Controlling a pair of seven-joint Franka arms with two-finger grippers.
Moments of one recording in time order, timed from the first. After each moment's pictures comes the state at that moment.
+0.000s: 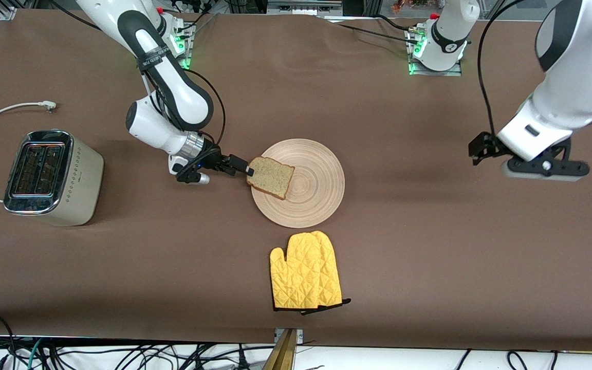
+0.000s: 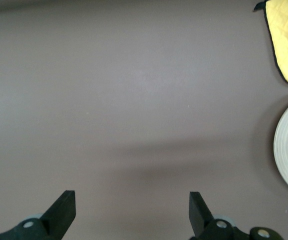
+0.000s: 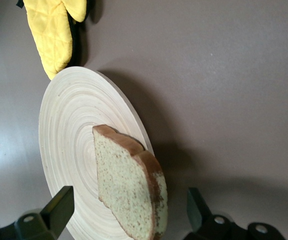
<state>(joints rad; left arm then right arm) -0.05 0.07 -0.13 -1.64 0.10 1.72 -0.09 0.28 0.40 0.26 -2.15 1.34 2.70 -0.44</state>
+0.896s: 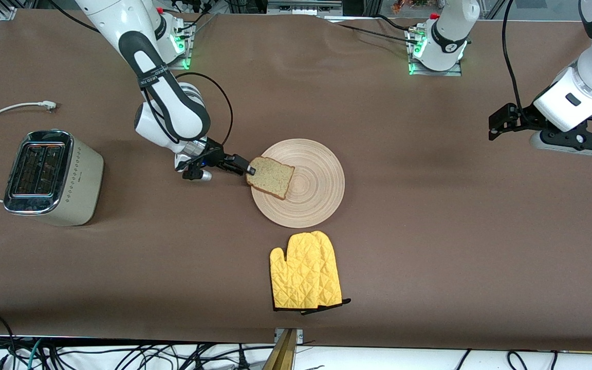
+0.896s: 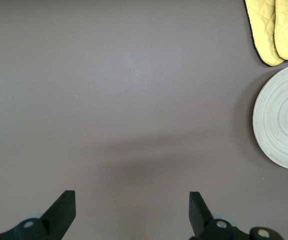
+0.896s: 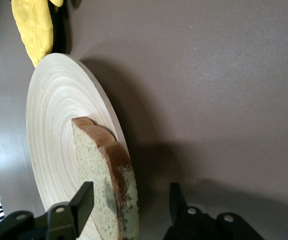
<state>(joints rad) 0.05 0.02 -0.16 -1.65 -0.01 1.64 0.01 0.29 0.46 0.26 -2.16 1.58 2.70 -0.68</state>
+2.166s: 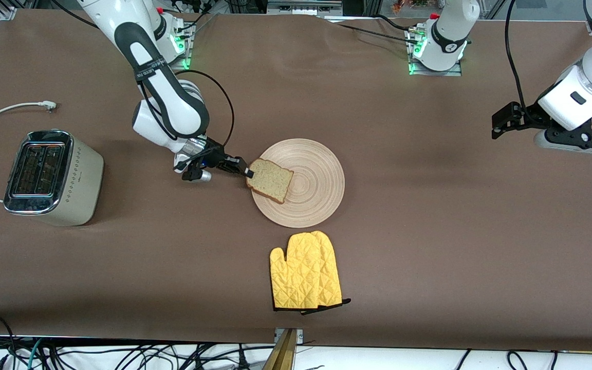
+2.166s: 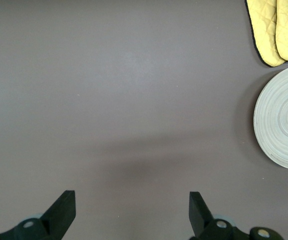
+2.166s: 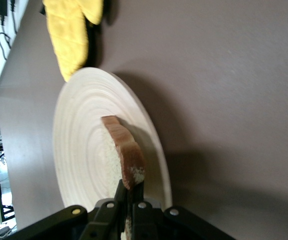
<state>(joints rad) 0.05 0.02 -0.15 -1.64 -0.01 1.63 0.01 0.29 0.42 0.26 -2.13 1.58 2.70 -0.68</state>
